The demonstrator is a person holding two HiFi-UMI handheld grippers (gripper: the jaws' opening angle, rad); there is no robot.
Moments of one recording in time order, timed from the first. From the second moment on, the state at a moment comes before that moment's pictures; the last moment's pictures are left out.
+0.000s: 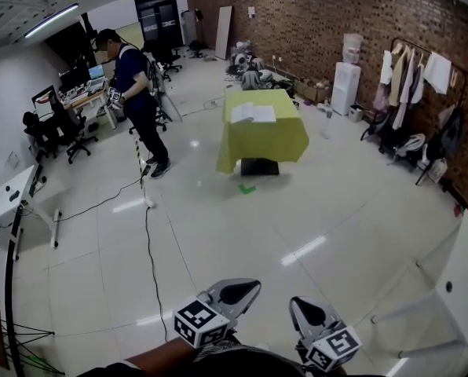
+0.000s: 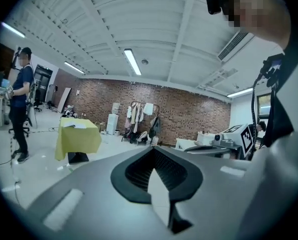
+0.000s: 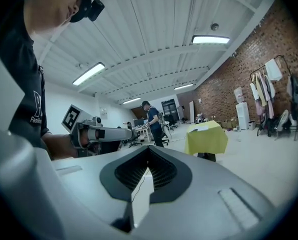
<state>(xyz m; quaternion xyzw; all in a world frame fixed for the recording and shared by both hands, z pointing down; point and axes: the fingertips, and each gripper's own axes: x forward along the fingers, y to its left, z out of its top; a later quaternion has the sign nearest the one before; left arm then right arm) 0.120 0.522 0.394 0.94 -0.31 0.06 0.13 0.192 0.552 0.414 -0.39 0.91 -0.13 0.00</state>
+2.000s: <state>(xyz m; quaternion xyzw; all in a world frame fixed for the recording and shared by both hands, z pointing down) -0.105 0.198 0.442 0.93 -0.33 0.06 0.17 -0.034 0.217 0.406 -0.36 0.93 -0.10 -0.06</state>
